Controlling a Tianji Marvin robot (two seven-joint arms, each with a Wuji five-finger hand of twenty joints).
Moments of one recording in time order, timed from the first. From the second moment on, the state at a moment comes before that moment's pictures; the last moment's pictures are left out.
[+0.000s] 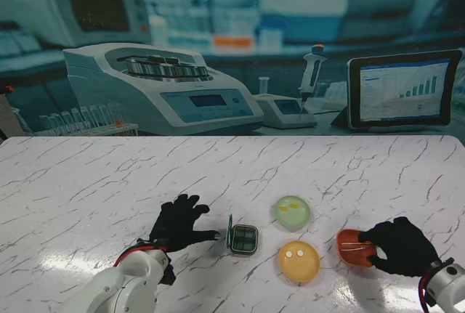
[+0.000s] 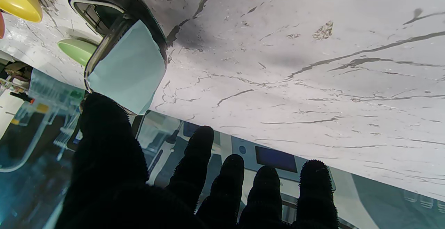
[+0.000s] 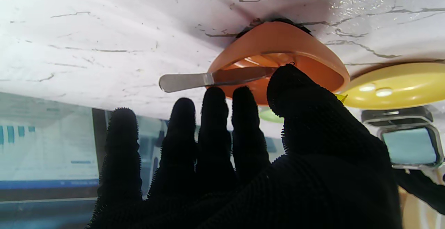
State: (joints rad) left arm 1.78 -1.07 -1.10 -1.84 0.86 0.22 -0.01; right arm -2.11 -1.04 1.80 -1.76 -1.24 -0.44 -0.08; left_hand 0.85 -0.10 -0.09 -0.17 0.48 0.28 0.21 0.52 0.32 0.29 0.10 0.28 0.12 0.25 0.14 0.27 -0.08 0.37 0.59 0.30; right_hand 0.66 -0.39 0.56 0.04 0.63 -0.05 0.28 0.55 0.75 -0.07 0.31 0.33 0.57 -0.10 0.37 0.36 0.27 0.17 0.67 0.63
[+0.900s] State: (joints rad) left arm 1.77 -1.08 -1.10 -1.82 0.84 0.22 0.02; right arm -2.07 -1.03 1.75 -1.69 -1.23 -0.42 -0.10; left_hand 0.85 -0.09 -0.08 -0.15 0.48 0.25 0.21 0.52 0.33 0.29 0.10 0.29 0.12 0.25 0.14 0.28 -0.08 0.37 0.59 0.30; right_hand 0.66 -0.39 0.59 0.04 0.63 -0.08 0.29 0.55 0.76 -0.09 0.34 0.33 0.57 -0.11 0.43 0.38 0.30 0.17 0.75 0.65
